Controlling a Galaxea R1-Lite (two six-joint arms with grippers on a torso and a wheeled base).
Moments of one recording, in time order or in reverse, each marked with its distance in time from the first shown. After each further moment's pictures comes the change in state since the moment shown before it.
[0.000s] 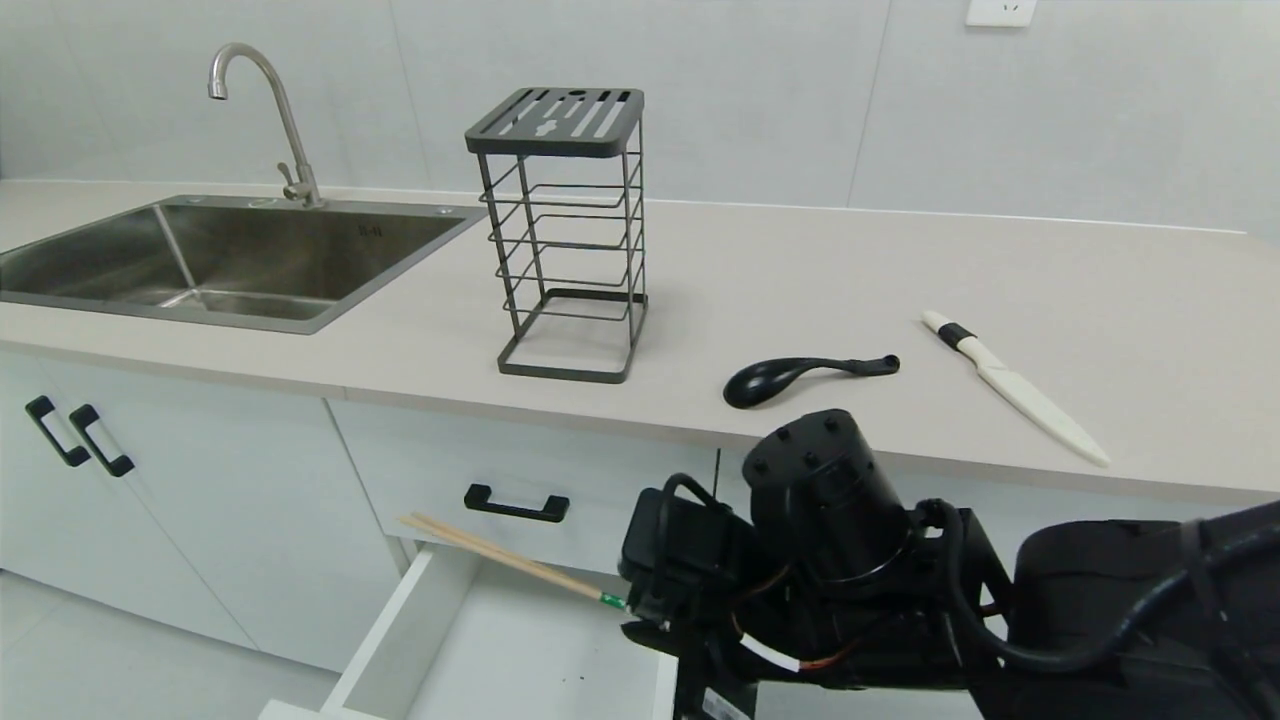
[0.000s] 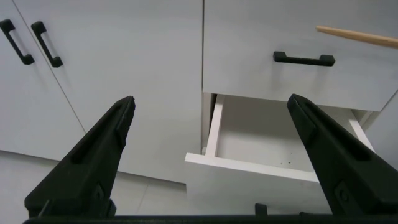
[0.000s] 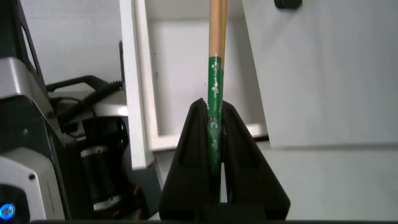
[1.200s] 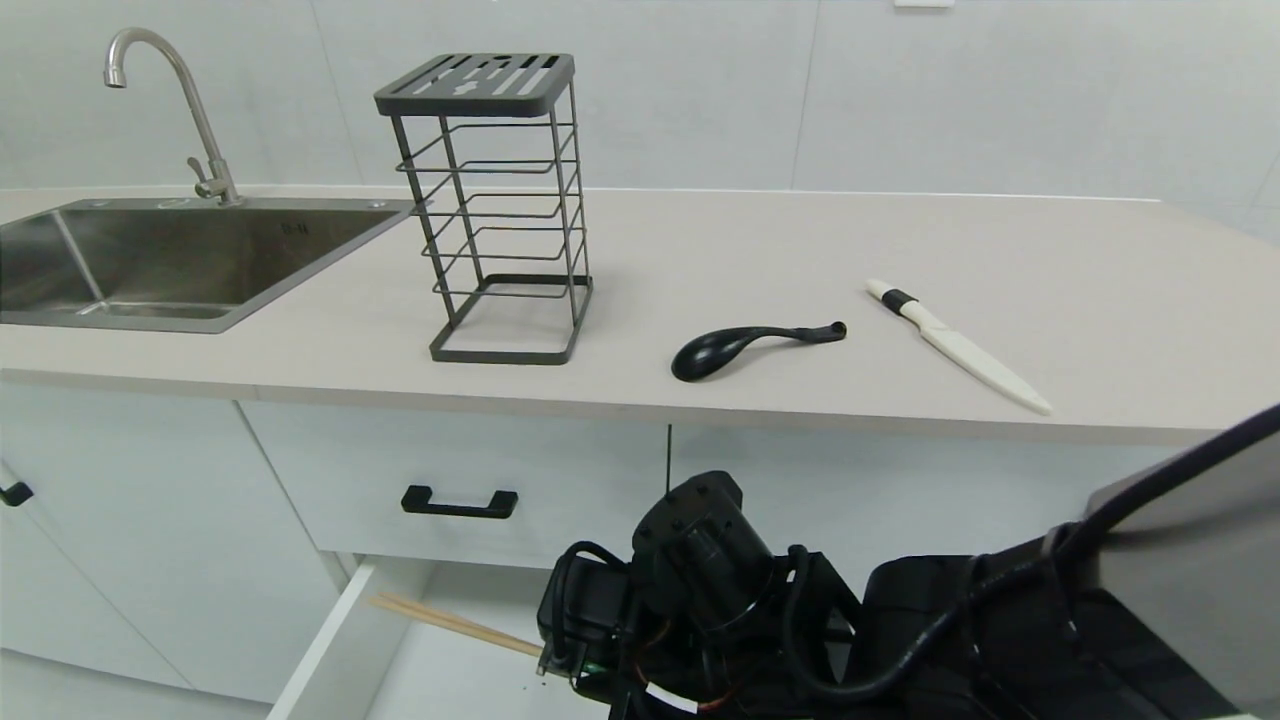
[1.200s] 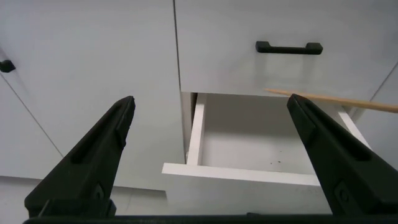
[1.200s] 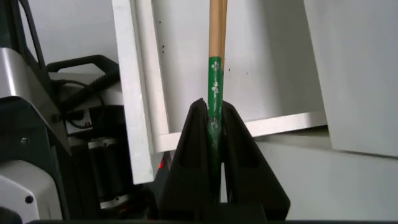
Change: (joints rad) left arm 0.000 0.000 0.000 -0.001 0.000 0.000; right arm 0.051 0.206 -0.112 0.002 -0.003 0.013
